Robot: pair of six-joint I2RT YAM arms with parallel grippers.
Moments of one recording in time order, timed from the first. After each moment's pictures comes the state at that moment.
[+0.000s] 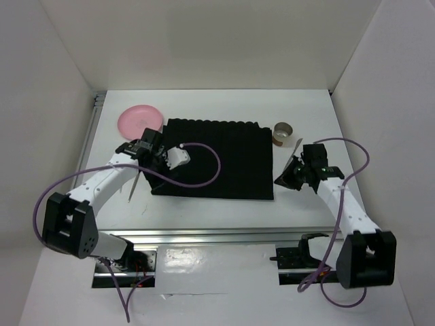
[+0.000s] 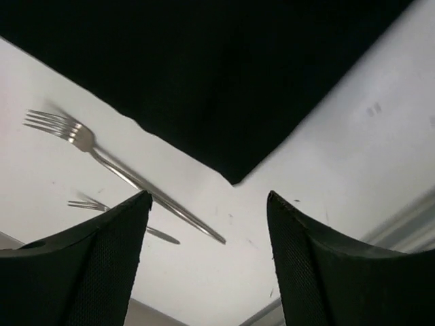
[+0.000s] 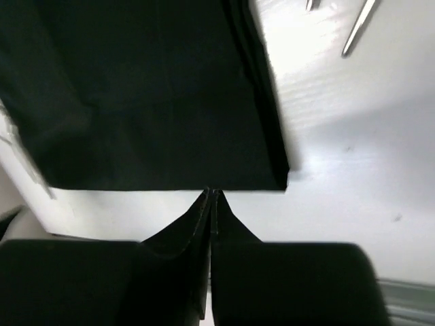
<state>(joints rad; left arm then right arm) -0.32 1.38 1.02 -0.82 0.07 0.73 0.04 1.07 0.71 -0.59 -0.27 0.68</state>
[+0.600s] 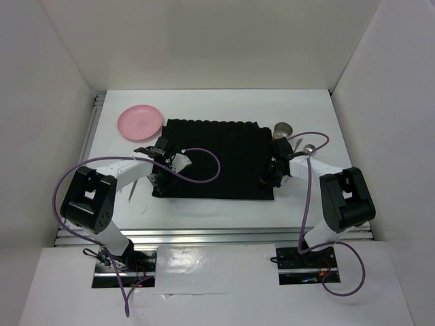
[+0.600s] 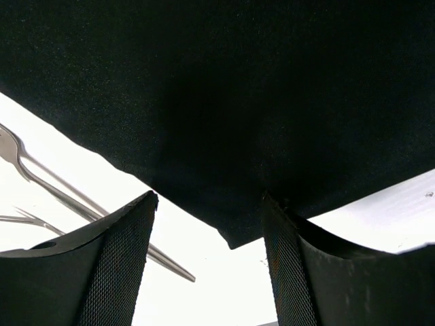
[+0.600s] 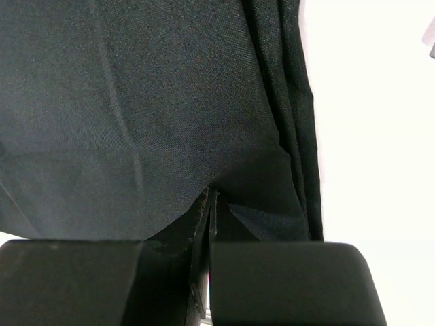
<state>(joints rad) -0.35 1.63 0.96 -0.63 -0.08 0.51 0.26 1.58 0.82 -0.42 -0.14 0.70</state>
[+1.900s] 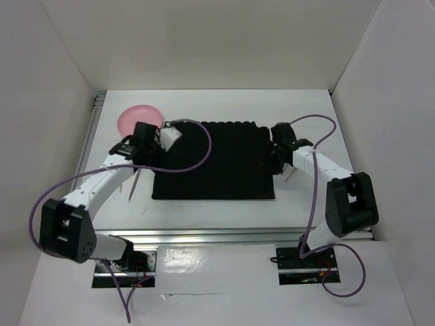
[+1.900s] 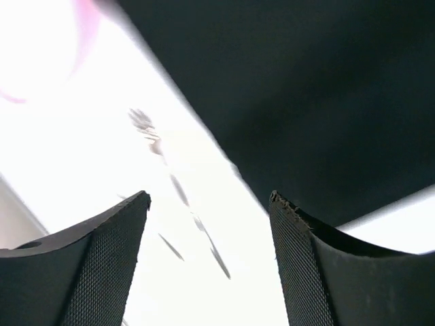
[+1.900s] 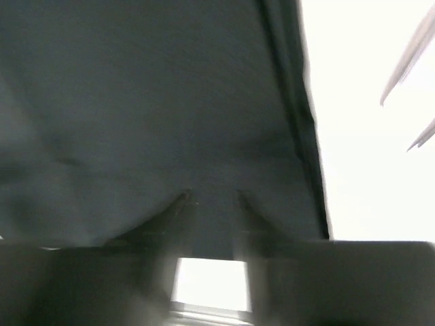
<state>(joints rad) -0.30 1.39 1.02 -0.59 -0.07 0.46 0.26 1.54 0.98 -0.54 -0.05 0.70</state>
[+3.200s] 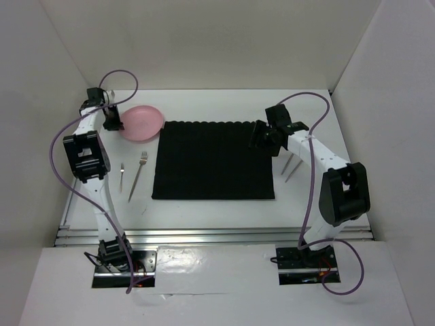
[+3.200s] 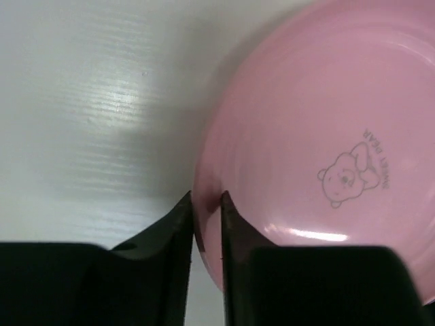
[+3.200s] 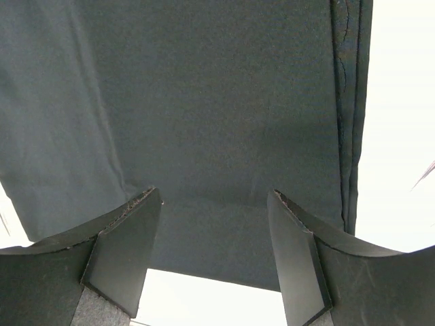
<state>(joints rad) 0.29 2.44 2.08 -0.62 0.15 -0.04 0.29 1.64 1.26 -0.56 -0.06 0.58</state>
